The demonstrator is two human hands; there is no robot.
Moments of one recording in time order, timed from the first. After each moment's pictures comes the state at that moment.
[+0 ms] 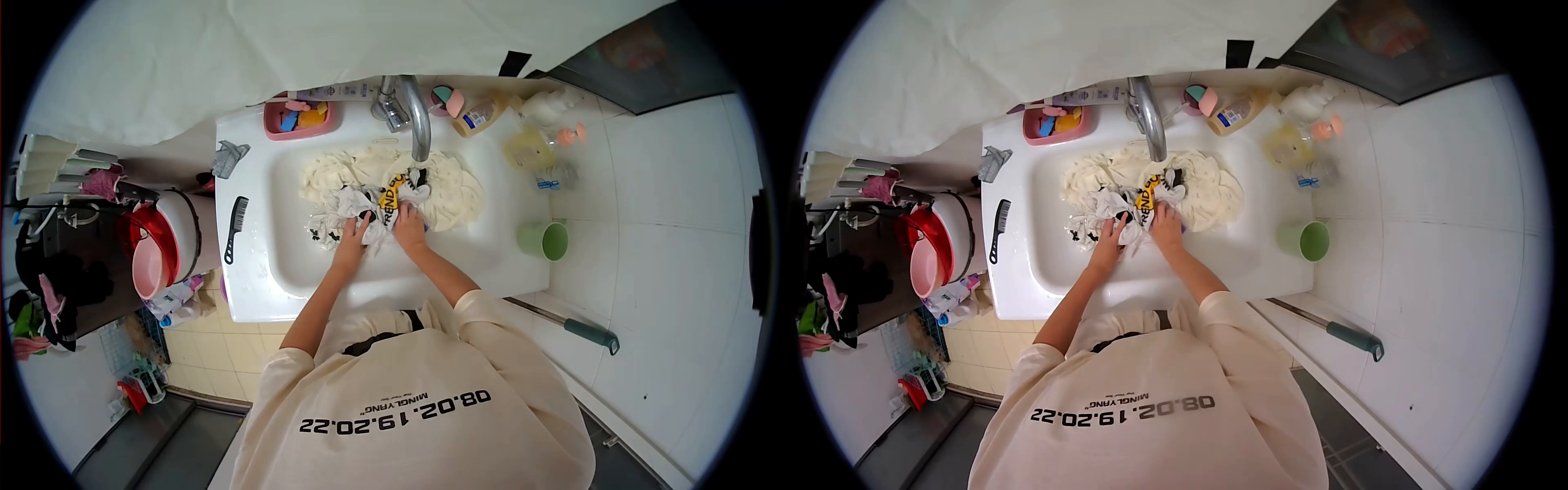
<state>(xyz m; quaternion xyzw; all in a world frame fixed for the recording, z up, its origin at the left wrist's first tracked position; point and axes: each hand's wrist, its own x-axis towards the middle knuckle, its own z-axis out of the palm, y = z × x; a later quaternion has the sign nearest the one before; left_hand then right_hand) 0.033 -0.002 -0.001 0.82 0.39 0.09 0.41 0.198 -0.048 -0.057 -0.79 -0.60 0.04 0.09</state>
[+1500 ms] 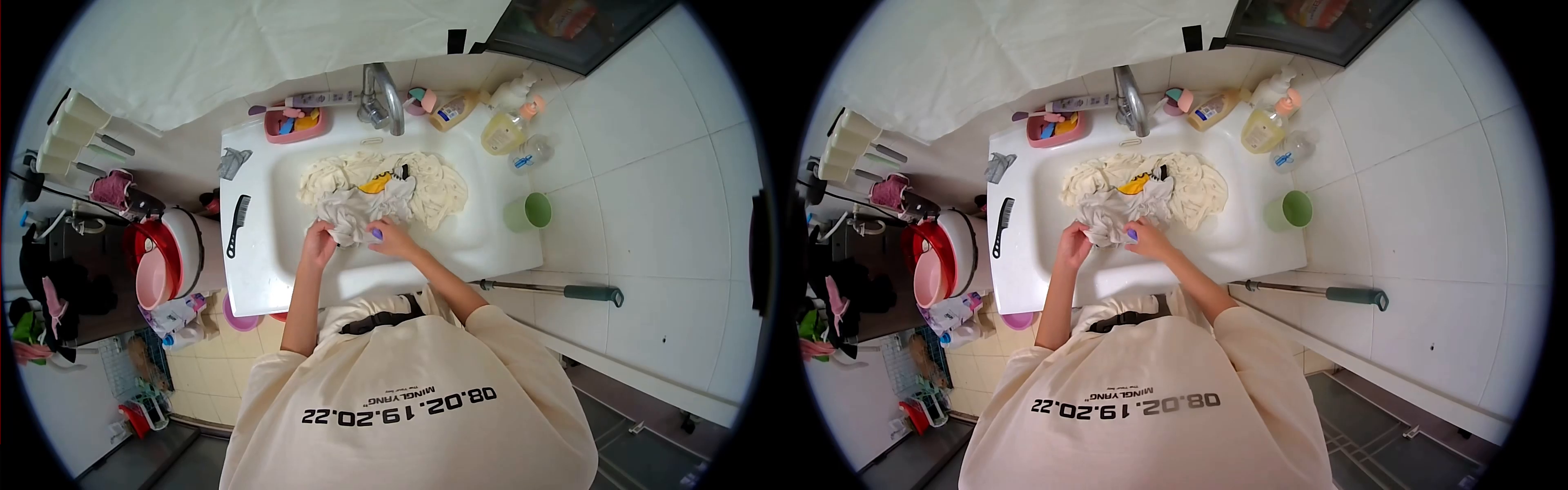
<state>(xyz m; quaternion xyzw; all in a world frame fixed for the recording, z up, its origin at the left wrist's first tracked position) 0.000 0.019 0.054 0.12 0.31 0.32 0.89 0.169 -0.082 0.036 -0.67 -0.60 0.32 0.30</state>
